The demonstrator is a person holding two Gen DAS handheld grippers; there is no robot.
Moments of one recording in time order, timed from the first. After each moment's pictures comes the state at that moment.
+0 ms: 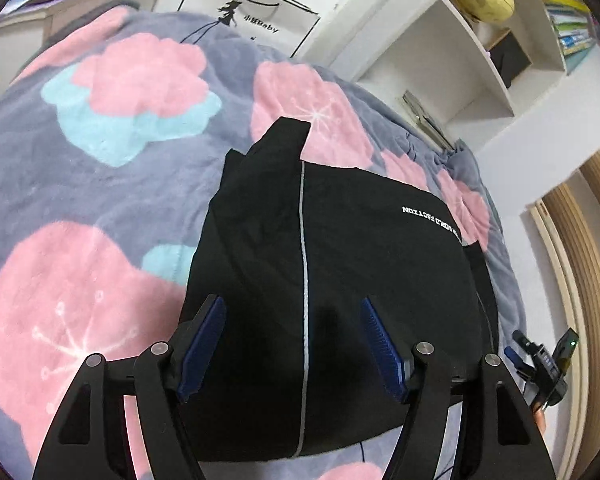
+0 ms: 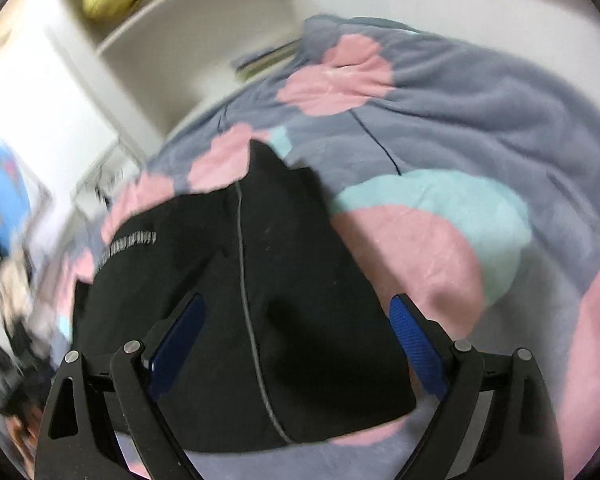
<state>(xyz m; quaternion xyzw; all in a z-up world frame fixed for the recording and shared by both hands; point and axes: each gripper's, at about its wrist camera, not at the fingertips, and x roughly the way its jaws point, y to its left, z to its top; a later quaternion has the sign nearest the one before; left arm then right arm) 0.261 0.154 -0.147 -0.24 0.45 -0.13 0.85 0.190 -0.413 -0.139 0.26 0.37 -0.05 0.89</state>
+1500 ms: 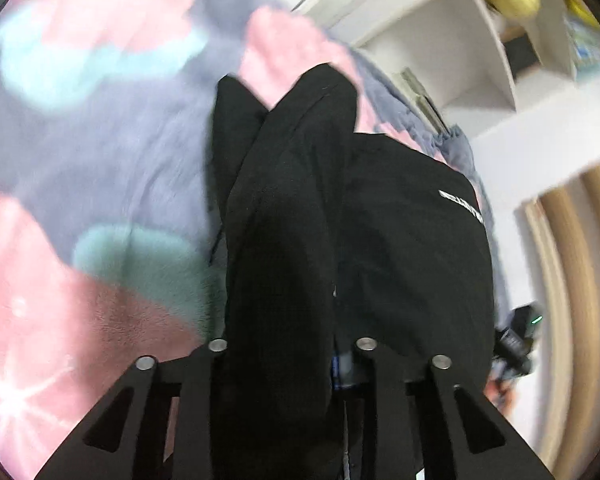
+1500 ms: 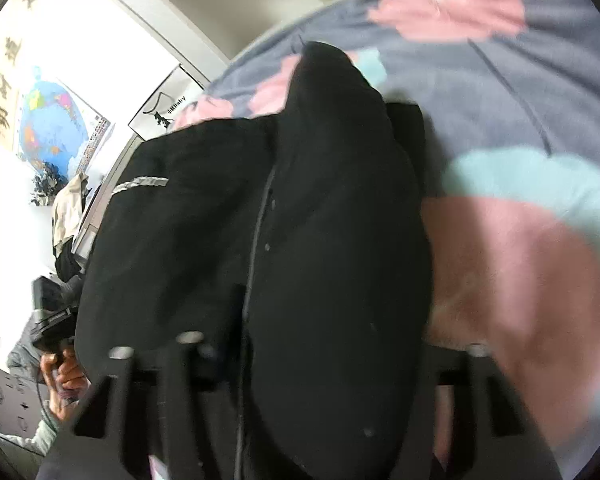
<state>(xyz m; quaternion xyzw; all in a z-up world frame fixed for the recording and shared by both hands) 0.285 0.136 -0.198 -0.26 0.48 -0.18 0.82 0.268 -0.400 -0.189 0.21 0.44 0.15 0.86</state>
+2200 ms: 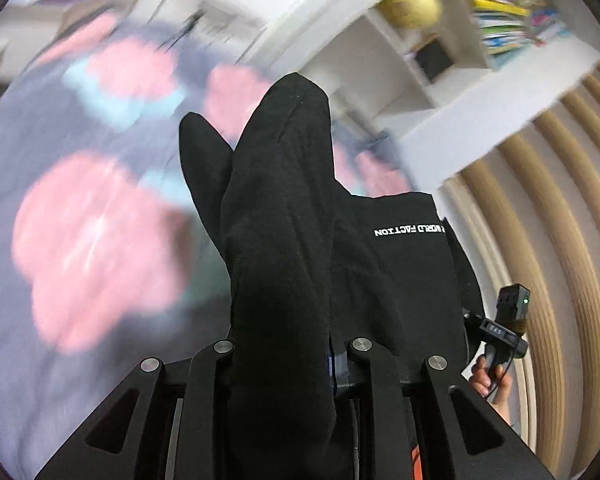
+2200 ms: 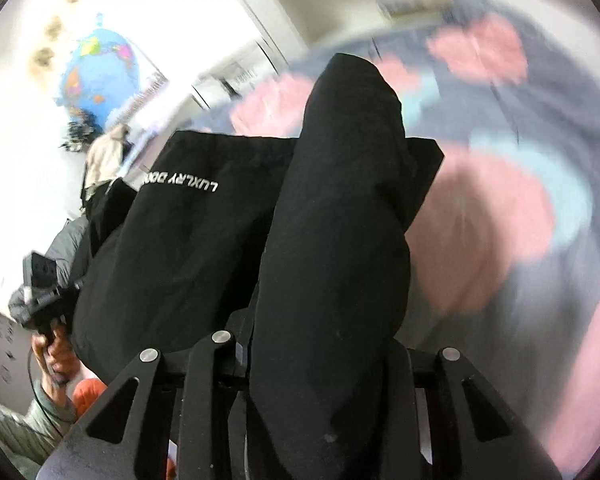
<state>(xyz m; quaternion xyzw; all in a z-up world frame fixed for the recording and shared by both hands) 0.093 0.182 -0.104 -0.29 0.45 -0.21 0.82 0.103 -0.326 -0.104 0.17 0.47 0.18 0.85</state>
